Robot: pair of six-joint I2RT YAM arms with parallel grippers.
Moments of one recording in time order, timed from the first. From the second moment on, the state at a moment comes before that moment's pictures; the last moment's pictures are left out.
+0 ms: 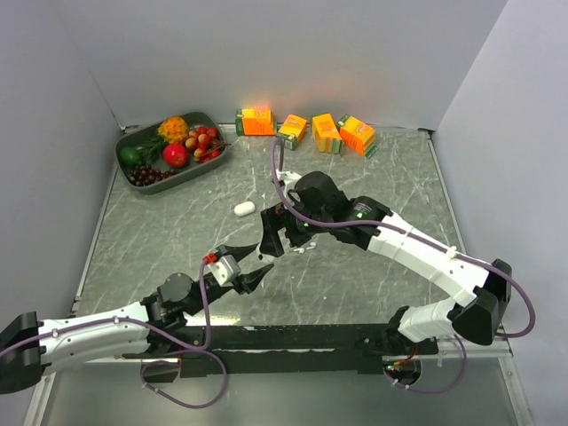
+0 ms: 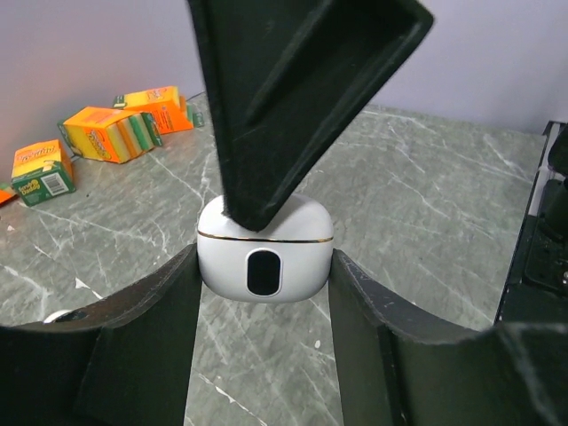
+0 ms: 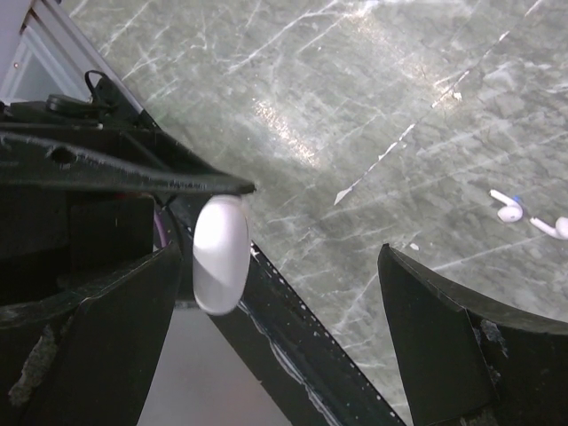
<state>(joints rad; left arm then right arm) -1.15 0.65 0.17 0.68 -0.18 0.11 0.90 1.33 1.30 -0.67 -0.21 0.40</state>
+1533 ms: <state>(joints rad) -1.19 0.58 0.18 0.57 -0.25 0.16 0.86 1.35 1.32 -0.68 -0.23 0.39</state>
